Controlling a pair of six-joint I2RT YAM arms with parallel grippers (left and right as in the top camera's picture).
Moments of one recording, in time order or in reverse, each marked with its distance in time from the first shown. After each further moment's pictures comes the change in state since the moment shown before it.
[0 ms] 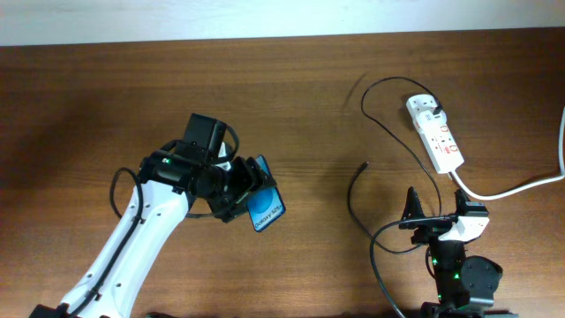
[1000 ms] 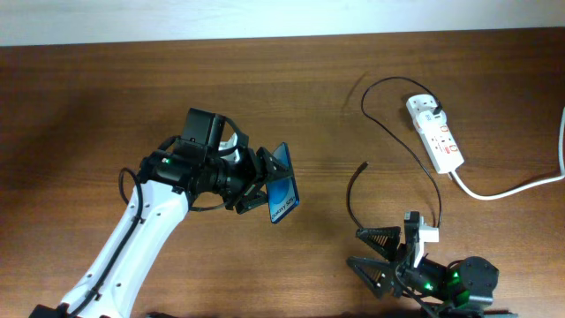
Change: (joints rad) left arm 0.000 0.000 0.000 0.139 0.232 -0.007; right arm 0.000 0.000 0.000 -0.034 -1.145 0.516
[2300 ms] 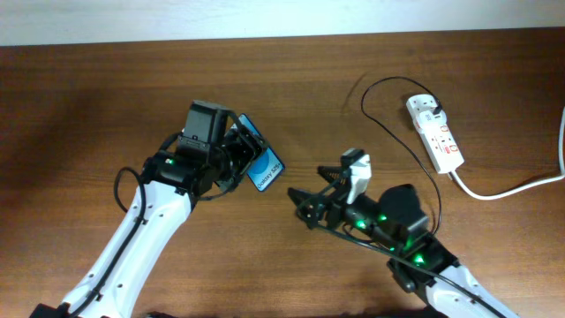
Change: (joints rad) left arm -0.019 0.000 0.000 0.164 -0.484 -0.196; right arm 0.696 1.002 0.408 0.478 0.943 -0.198
